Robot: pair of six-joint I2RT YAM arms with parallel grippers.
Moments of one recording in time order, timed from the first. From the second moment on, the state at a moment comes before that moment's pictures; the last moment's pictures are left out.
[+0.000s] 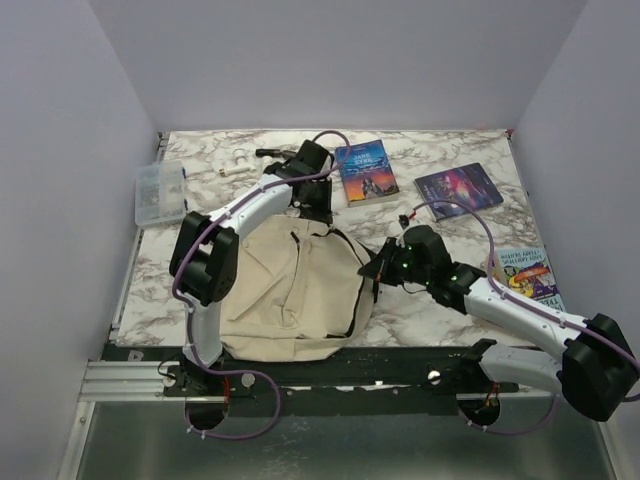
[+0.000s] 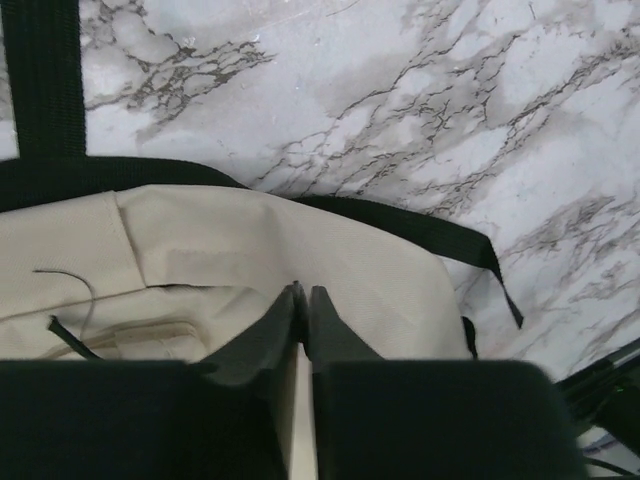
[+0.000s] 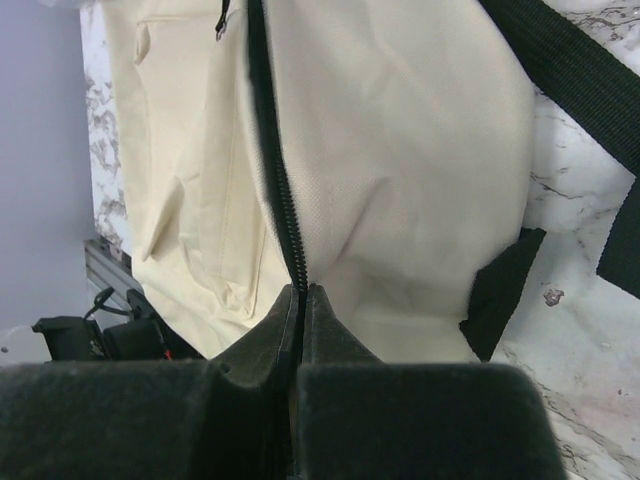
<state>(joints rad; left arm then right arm) -0.53 1.98 1.64 -0.67 0.19 -0.44 0.69 1.11 0.58 -0.06 -0.13 0.87</state>
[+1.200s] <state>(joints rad) -0.93 1.23 0.81 -0.25 0.15 -0.70 0.68 1.29 0.82 -0.23 -0.32 0.81</state>
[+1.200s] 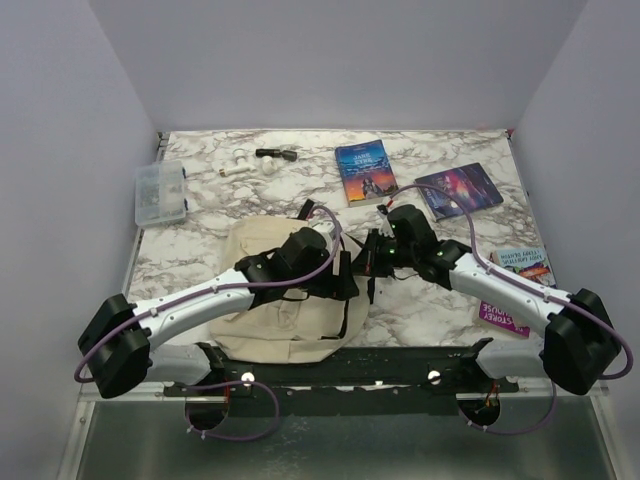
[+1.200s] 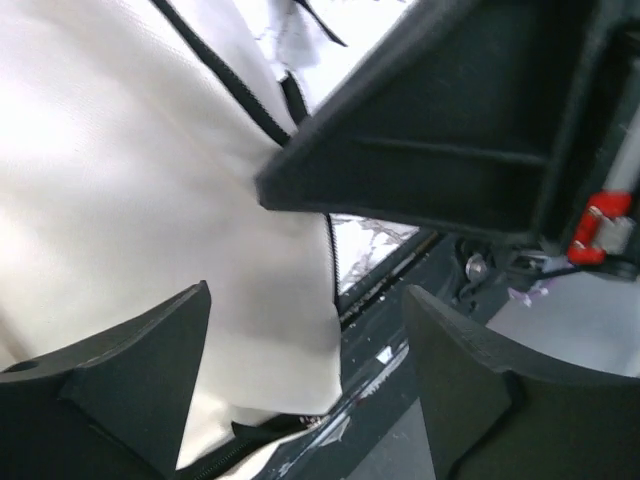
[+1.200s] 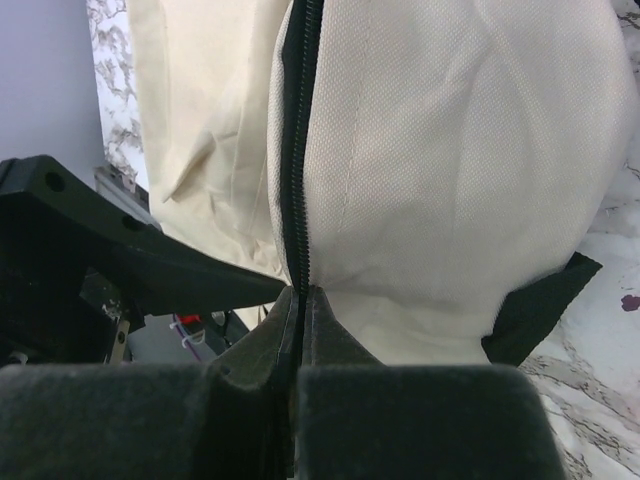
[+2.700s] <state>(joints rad) -0.92 1.12 0.77 -0.45 -0.21 -0.73 0.35 1.36 1.09 -0.28 -0.32 0.70</state>
